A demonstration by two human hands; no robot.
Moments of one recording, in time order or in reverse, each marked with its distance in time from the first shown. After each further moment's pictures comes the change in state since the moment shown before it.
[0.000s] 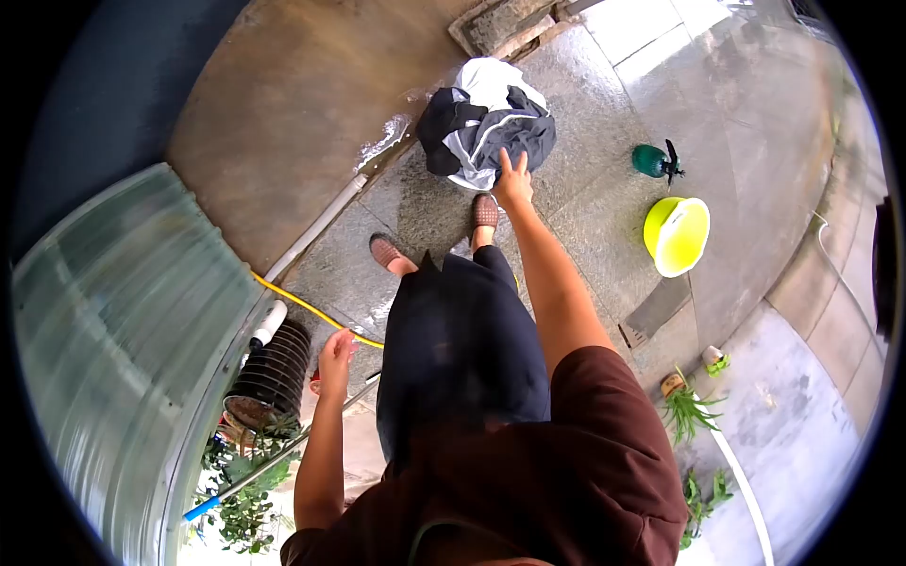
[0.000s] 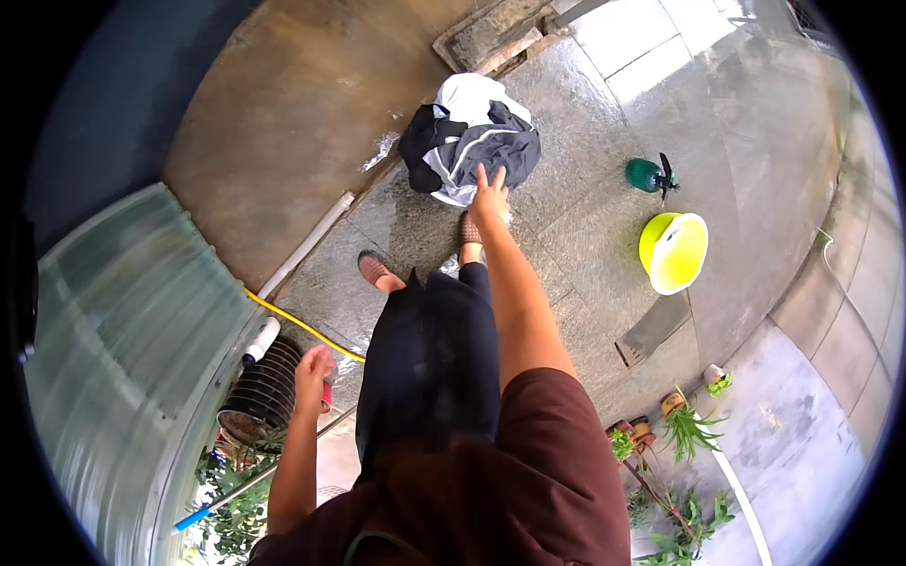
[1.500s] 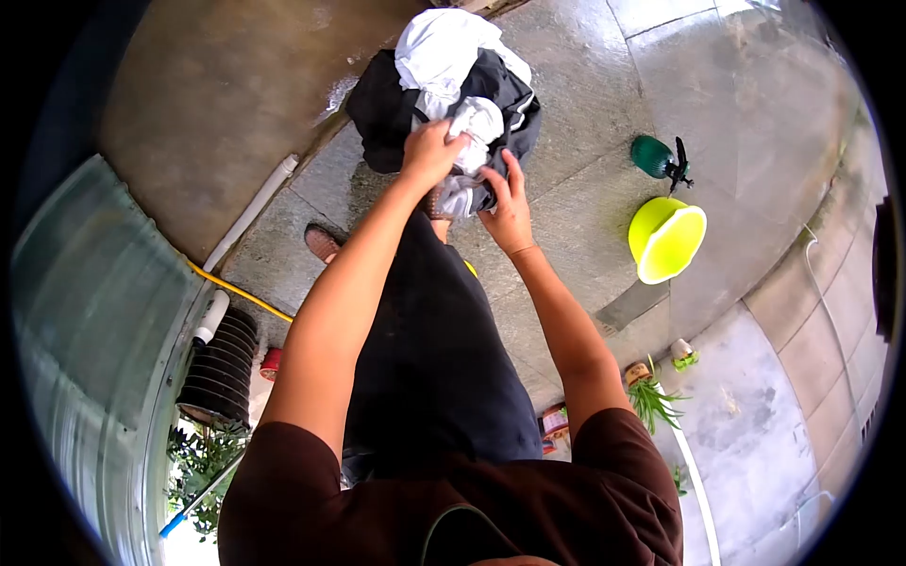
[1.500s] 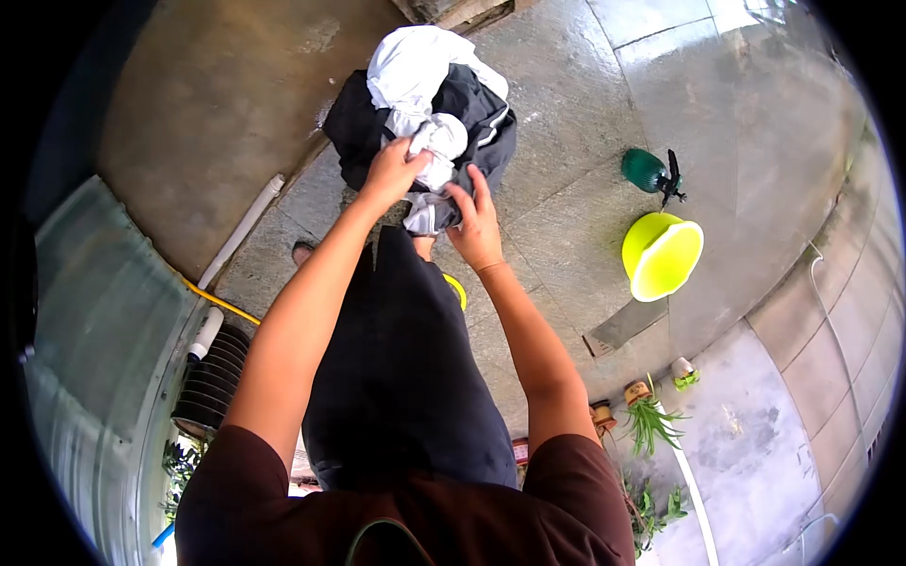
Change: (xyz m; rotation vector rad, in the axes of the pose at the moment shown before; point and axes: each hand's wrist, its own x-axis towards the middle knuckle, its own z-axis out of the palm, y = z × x) left_hand 0.311 0.211 0.386 0.375 -0.144 0.719; right_hand 0.033 0.101 -0.005 0.424 0.187 -0.639
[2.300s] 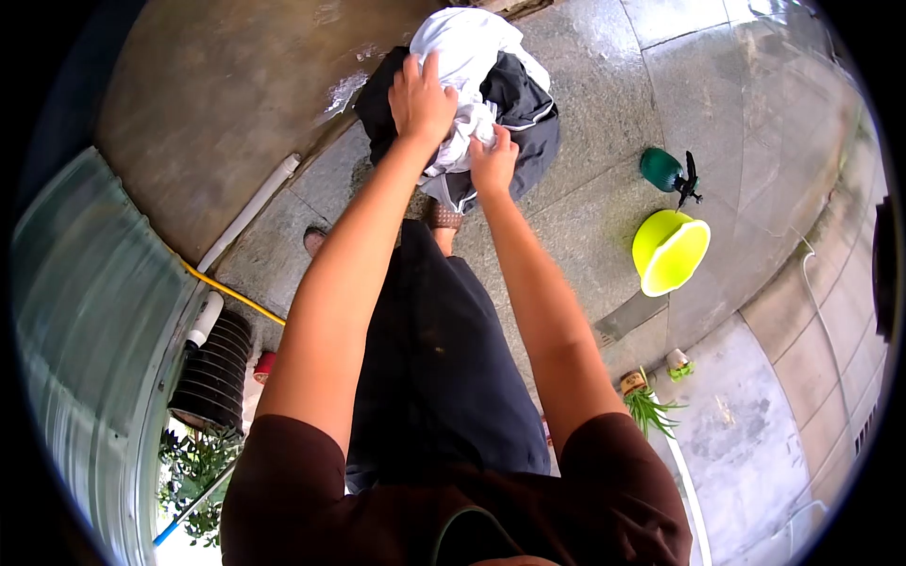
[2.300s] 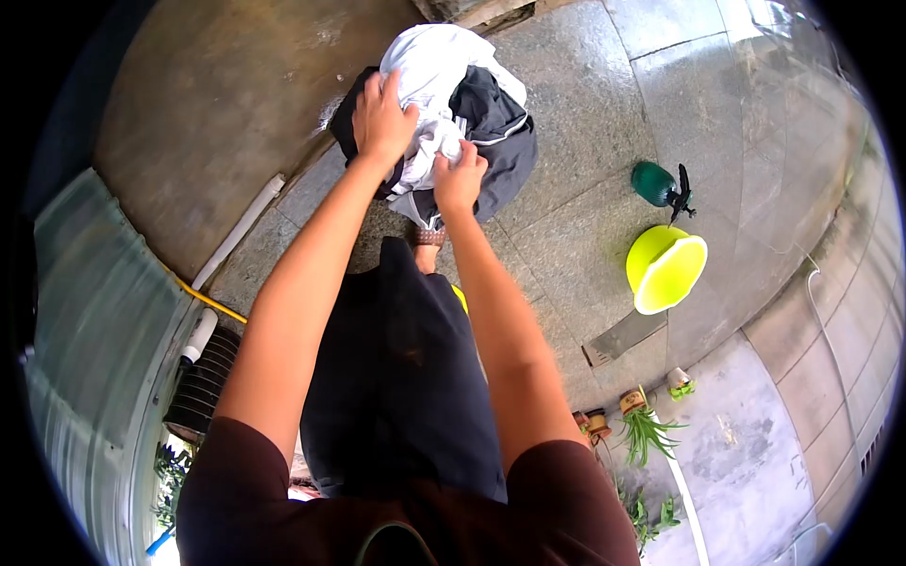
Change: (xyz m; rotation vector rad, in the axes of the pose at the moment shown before) left_hand 0.065 -0.013 -0.025 0.470 0.384 0.006; right_hand 0.085 0.021 0.099 0.066 0.296 0.610
